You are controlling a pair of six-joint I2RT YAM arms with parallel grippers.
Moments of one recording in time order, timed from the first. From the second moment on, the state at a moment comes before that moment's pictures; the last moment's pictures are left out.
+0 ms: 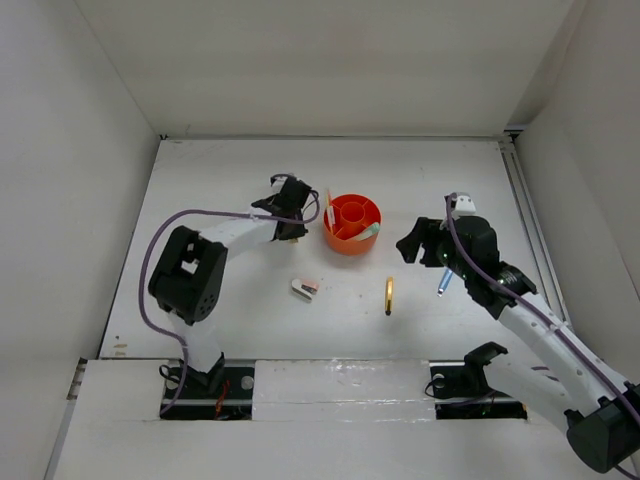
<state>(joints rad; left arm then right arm) -0.54 1.84 1.20 -0.37 -0.28 -0.62 0.45 0.86 0.71 -0.33 0.04 0.46</state>
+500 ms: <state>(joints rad) -0.55 1.28 1.13 -0.30 -0.26 -0.85 0.66 1.00 0.72 -0.05 -0.13 0.37</state>
